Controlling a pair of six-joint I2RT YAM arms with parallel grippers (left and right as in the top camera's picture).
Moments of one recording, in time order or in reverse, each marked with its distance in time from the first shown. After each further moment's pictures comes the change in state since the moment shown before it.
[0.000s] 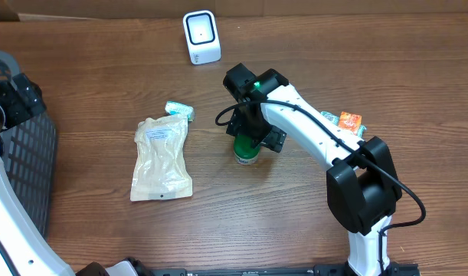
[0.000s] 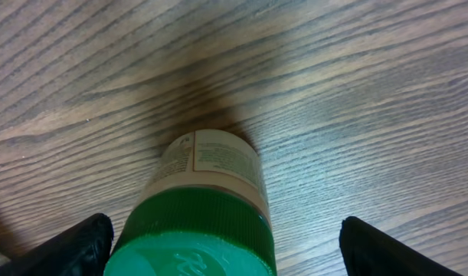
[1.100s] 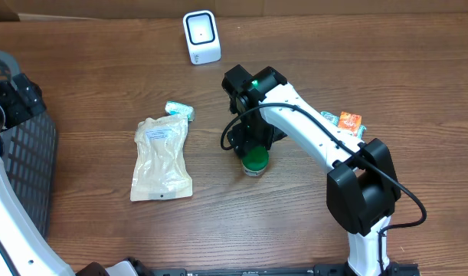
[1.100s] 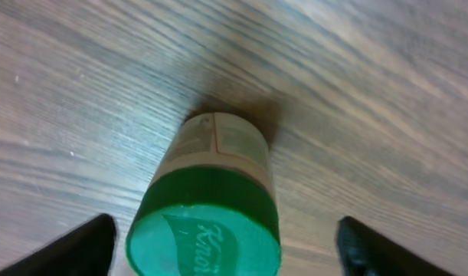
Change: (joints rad) left arm 0.000 0.000 0.000 0.000 0.000 0.000; right arm 0.009 0.000 0.043 -0.126 -0.049 -0.805
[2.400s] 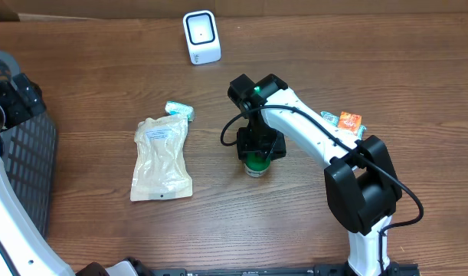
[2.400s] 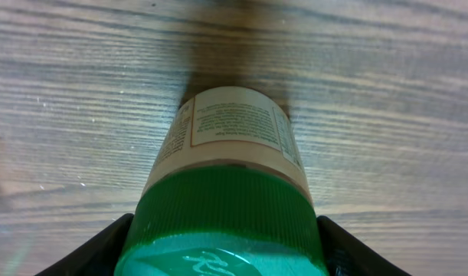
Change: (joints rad) left arm 0.000 0.000 0.000 0.000 0.000 0.000; right arm -0.012 -0.001 -0.097 0.031 -0.064 0.300
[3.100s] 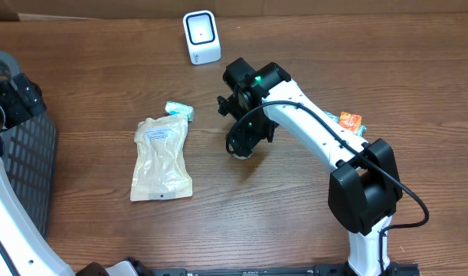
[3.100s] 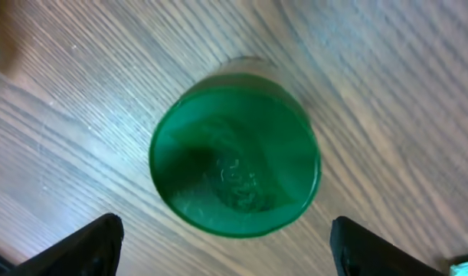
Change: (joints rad) left arm 0.000 0.000 0.000 0.000 0.000 0.000; right arm -0.001 -0.002 0.127 0.033 0.008 -0.698
